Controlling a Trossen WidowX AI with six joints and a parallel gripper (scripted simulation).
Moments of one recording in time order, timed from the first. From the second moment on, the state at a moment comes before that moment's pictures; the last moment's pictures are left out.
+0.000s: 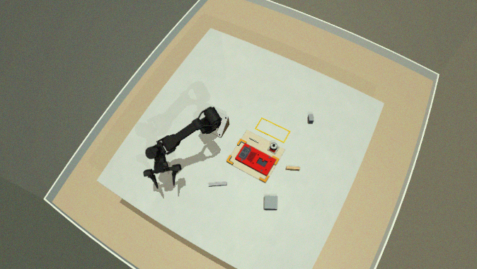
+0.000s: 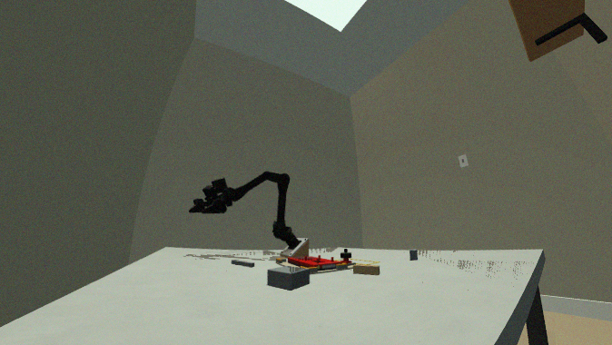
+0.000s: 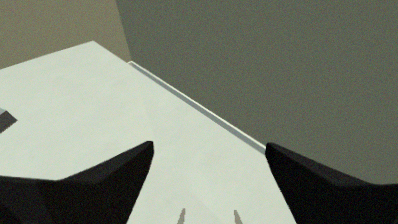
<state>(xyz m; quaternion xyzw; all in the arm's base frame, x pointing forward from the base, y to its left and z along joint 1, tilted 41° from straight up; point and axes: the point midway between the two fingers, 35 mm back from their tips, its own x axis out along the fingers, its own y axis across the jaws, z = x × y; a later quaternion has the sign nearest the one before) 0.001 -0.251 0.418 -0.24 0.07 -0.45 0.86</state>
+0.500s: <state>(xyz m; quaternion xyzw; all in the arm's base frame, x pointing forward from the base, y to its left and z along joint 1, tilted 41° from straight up) 0.069 -0.306 0.389 -0.05 0.03 -0.40 0.91</state>
